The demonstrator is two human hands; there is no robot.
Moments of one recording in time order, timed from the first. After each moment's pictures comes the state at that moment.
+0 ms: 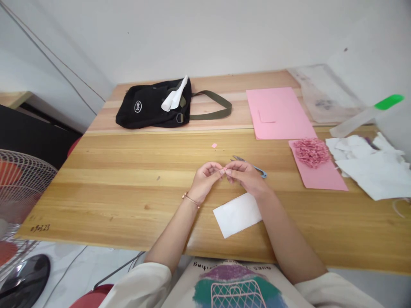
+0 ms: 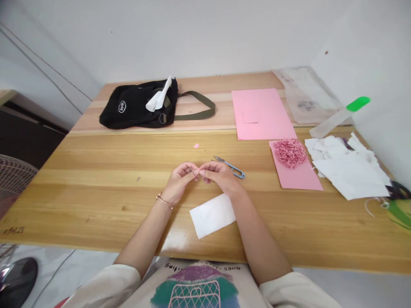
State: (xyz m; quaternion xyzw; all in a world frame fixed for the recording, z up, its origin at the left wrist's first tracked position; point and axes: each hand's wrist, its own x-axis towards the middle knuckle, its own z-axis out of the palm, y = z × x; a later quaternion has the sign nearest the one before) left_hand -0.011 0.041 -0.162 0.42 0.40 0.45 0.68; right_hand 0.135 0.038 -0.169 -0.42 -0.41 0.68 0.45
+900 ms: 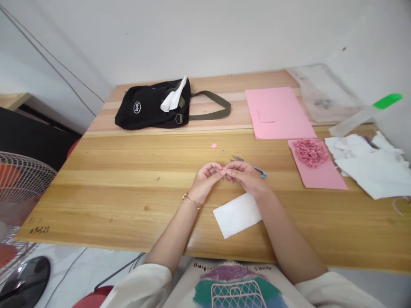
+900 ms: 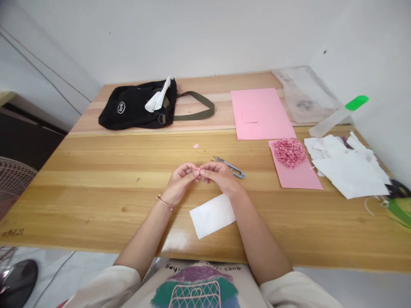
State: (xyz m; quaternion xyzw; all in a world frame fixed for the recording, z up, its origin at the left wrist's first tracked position) left_hand -0.010 0.040 -0.163 0.40 0.38 0.44 0.71; right_hand 0.134 0.040 -0.173 -0.39 -0.39 0.69 0.47
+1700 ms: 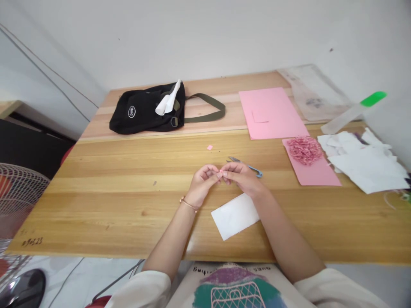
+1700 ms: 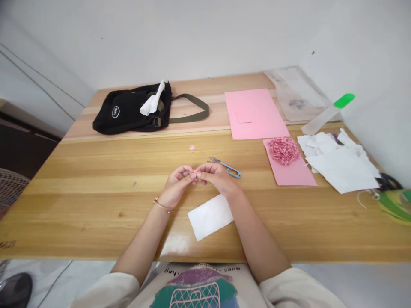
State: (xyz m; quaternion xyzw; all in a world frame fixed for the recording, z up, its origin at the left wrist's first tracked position) left_hand -0.011 0.039 -0.162 0.41 0.39 0.43 0.70; right_hand 0.134 0.040 -0.177 -0.37 -0.42 0.68 0.47
